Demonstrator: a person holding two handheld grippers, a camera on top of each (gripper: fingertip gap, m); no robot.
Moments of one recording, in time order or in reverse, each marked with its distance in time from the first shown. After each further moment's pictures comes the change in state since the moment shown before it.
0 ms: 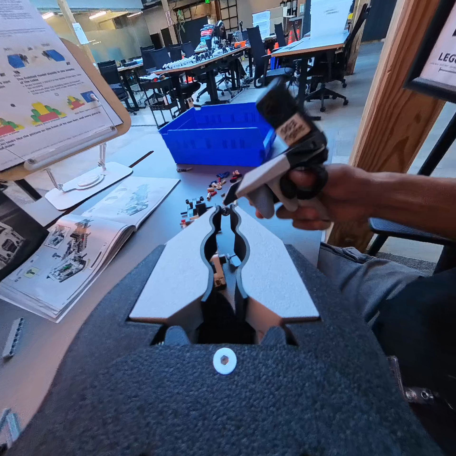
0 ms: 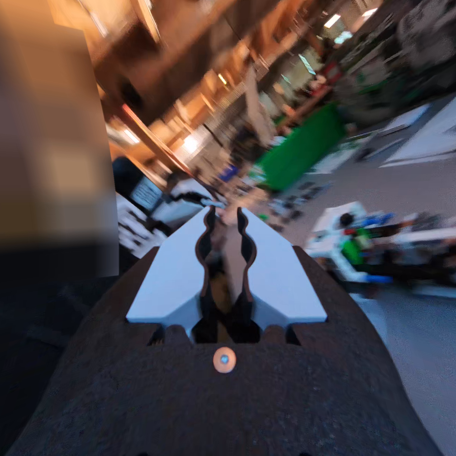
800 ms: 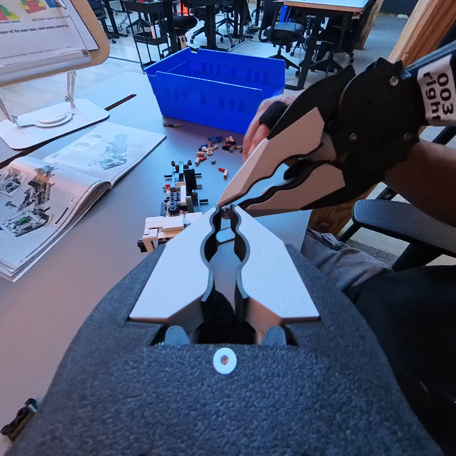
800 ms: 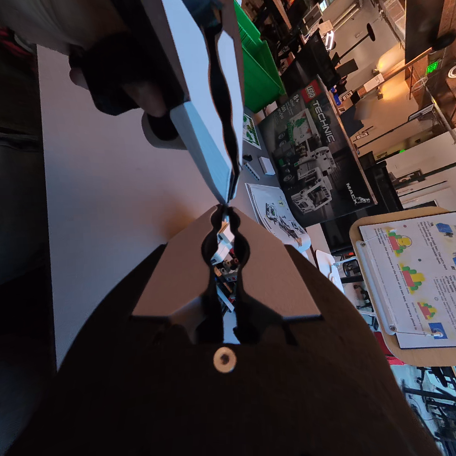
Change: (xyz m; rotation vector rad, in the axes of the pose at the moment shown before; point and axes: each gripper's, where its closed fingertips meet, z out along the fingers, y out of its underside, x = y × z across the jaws) left arm 0.004 0.026 0.006 -0.160 0.025 -0.174; right arm 0.012 0.026 0.018 -0.626 0.439 -1.470
